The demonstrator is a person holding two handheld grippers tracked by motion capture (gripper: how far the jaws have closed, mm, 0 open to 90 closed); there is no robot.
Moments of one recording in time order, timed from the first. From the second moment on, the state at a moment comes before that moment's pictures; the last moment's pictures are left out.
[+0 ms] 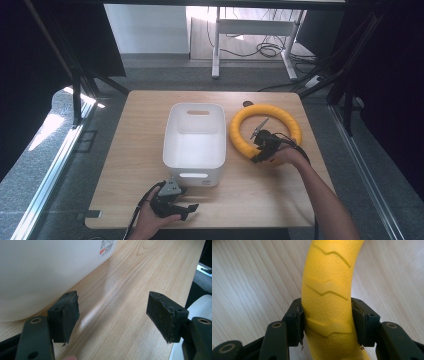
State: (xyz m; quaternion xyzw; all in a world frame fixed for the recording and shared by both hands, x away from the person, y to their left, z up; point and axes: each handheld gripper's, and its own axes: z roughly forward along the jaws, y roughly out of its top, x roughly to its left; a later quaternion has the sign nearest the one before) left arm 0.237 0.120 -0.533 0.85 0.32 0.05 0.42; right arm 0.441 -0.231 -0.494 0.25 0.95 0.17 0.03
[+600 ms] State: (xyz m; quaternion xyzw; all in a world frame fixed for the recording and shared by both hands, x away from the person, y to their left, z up) left arm 0.238 0.120 -0.534 0.85 0.32 0.05 0.41; right arm 0.450 -0.252 -0.429 0.30 0.89 0.35 0.01
